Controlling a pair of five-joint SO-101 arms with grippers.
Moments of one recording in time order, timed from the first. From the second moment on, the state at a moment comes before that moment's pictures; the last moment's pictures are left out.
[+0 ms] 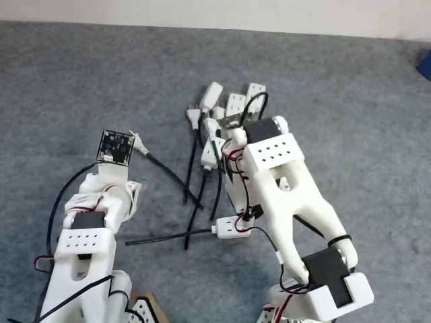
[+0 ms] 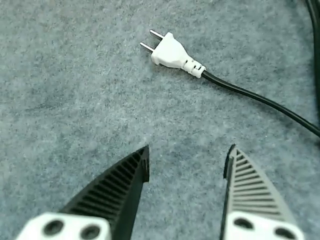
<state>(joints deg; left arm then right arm) -10.6 -49.4 78.3 28.2 -13.9 -26.7 -4.9 12.8 99.9 2.7</state>
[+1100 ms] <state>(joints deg) -10.6 -49.4 78.3 28.2 -13.8 -26.9 3.7 8.5 100.1 2.8</state>
